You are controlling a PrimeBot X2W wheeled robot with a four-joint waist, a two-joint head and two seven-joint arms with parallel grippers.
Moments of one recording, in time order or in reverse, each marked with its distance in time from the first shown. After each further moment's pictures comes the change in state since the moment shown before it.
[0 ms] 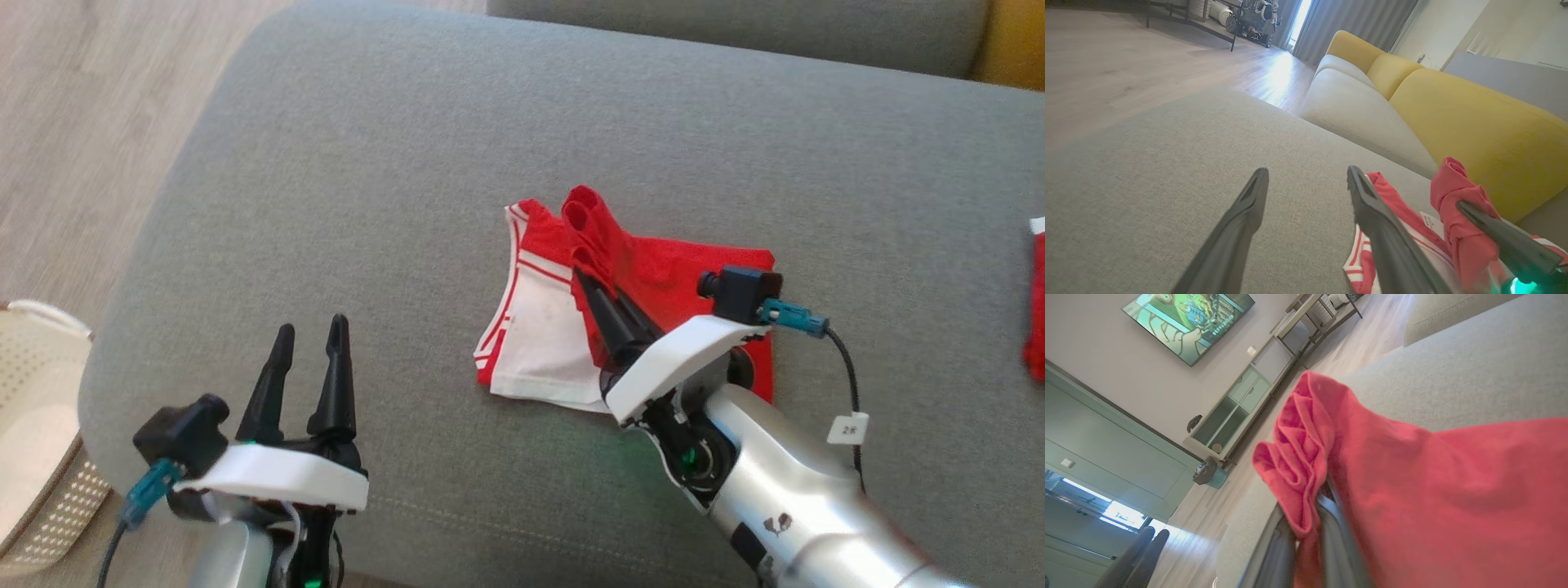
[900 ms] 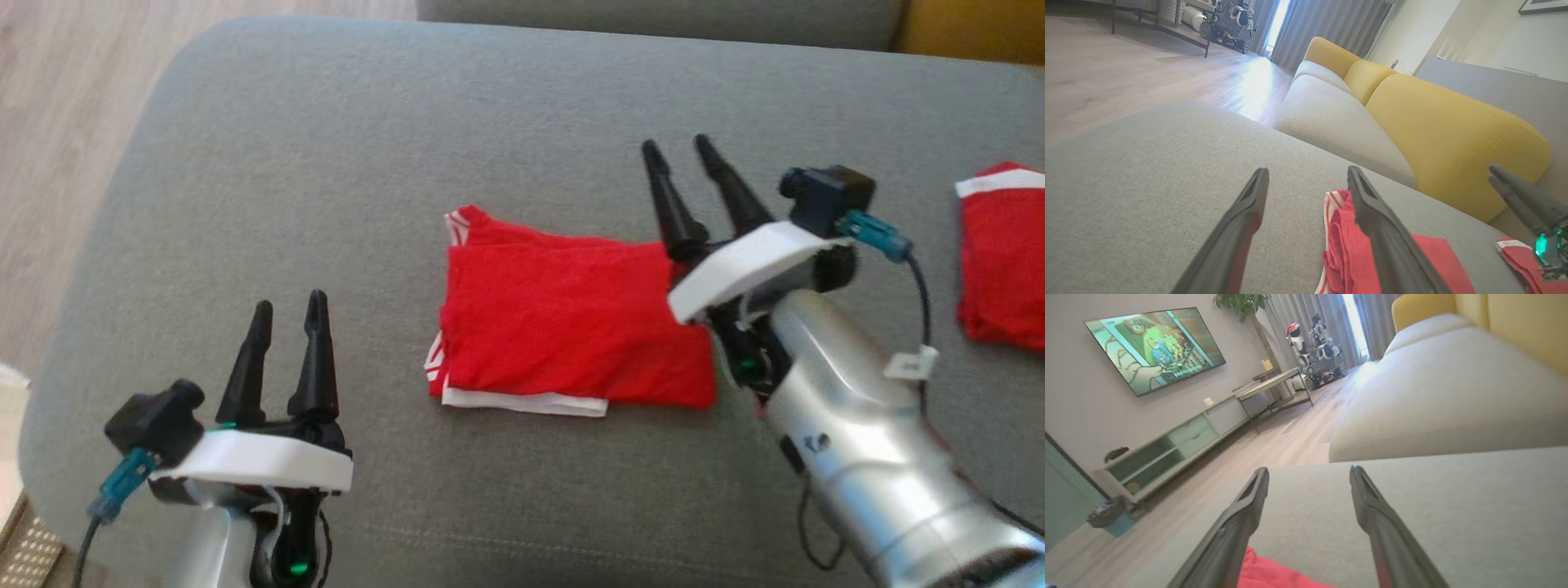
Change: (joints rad) left arm -0.018 0.000 0.027 -0.035 -0.006 -0.001 0.000; right arm -0.156 -0.009 -0.204 0.131 -0.304 0.000 -0.081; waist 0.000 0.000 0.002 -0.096
